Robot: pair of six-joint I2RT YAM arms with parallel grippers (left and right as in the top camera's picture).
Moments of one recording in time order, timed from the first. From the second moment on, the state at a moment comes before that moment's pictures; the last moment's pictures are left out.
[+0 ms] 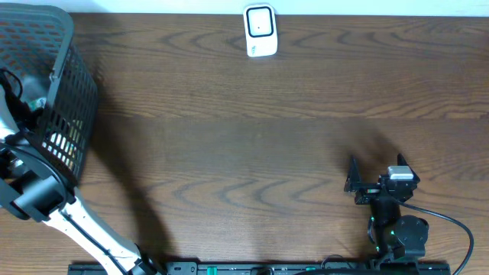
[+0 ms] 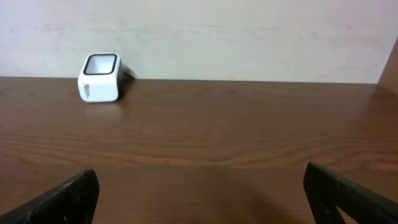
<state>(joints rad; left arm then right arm) 0.66 2.24 2.03 -1.60 -0.09 -0.09 0.03 0.01 0.01 -0.07 0.00 -0.01</state>
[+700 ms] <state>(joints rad) 0.67 2.24 1.85 -1.29 -0.12 -0.04 0.03 0.01 0.01 -0.07 0.00 -0.01</state>
